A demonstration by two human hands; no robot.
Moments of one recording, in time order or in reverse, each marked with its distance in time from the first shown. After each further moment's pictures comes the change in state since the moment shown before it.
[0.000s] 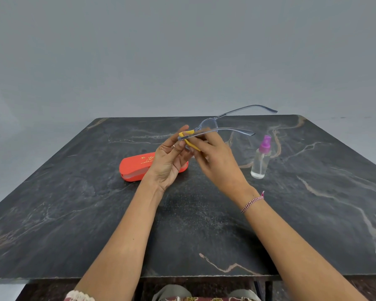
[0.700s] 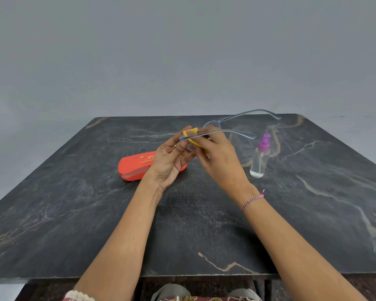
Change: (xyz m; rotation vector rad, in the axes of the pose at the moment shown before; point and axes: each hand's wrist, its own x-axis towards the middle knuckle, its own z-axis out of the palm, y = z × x) left_hand -0.002 0.000 0.003 0.038 -0.025 -0.017; right_hand 0.001 0.002 -0.002 -0.041 0.086 0.007
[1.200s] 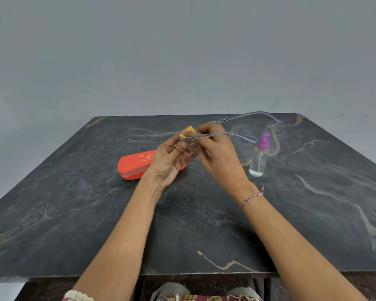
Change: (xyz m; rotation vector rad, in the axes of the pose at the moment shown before) left_hand -0.001 -0.002 -0.001 0.028 0.005 -0.007; right_hand 0.000 0.003 -0.002 0.014 -0.011 -0.019
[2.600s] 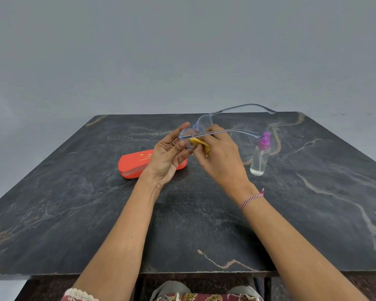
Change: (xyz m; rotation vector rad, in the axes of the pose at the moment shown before) left_hand 0.000 0.005 -0.001 0.064 -0.011 0.052; right_hand -0.003 -0.004 0.004 -0.132 0.028 0.143
